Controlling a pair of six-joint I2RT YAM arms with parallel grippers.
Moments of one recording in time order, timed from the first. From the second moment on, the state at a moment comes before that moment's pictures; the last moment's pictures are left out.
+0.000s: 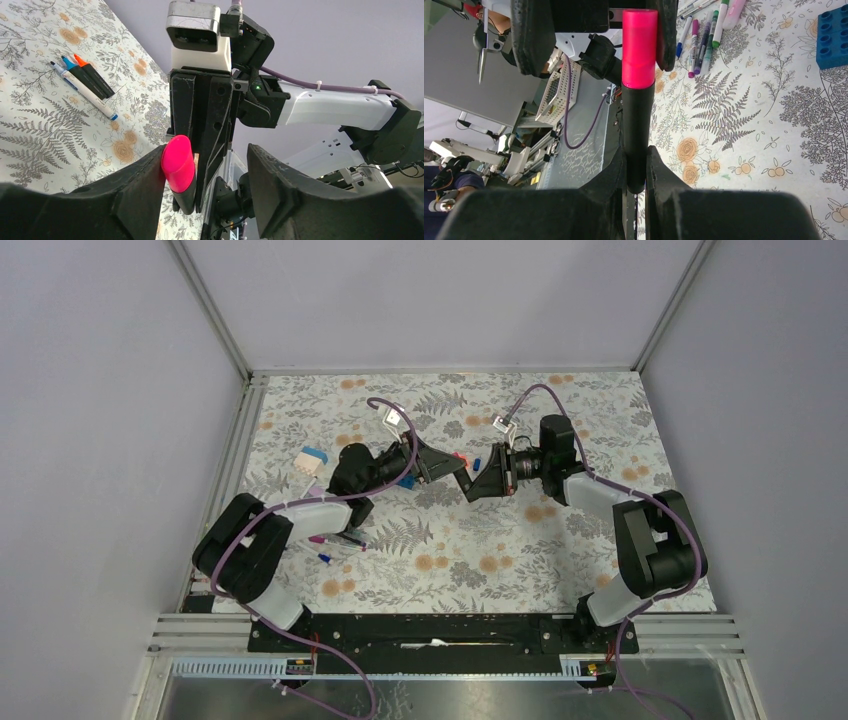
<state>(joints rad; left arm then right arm) -0.59 1.58 0.71 1.07 0.61 -1.03 0.27 1.59 0.80 0.41 -1.40 0.44</state>
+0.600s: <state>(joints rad) -0.59 1.60 0.72 1.08 0.62 -1.04 0.27 1.59 0.80 0.41 -1.41 0.45</state>
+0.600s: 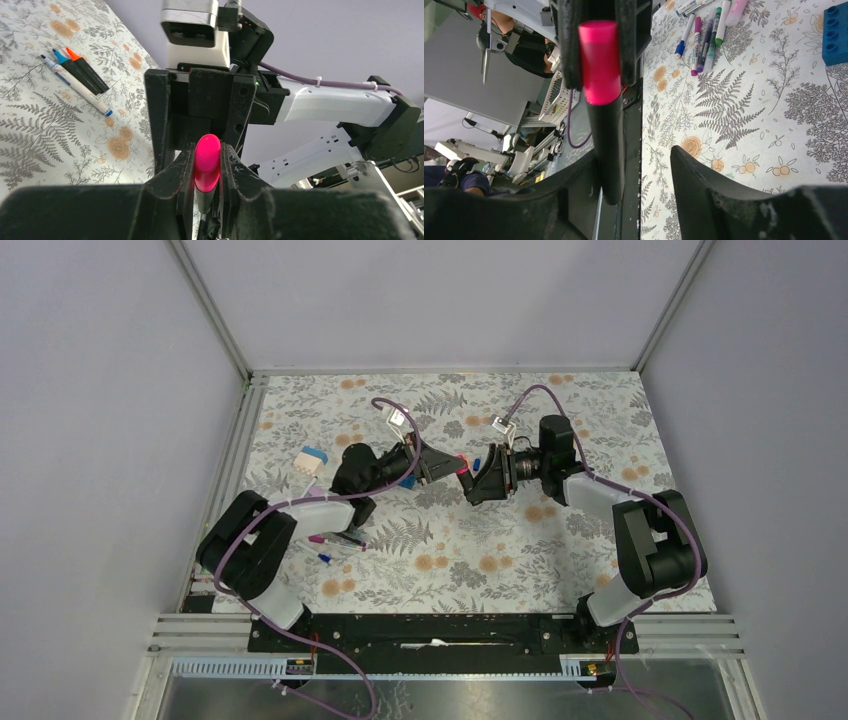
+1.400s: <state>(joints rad) -0.61 1.64 0.77 1.04 0.61 -0.98 0.28 1.59 0.80 0.48 -1.41 0.55</state>
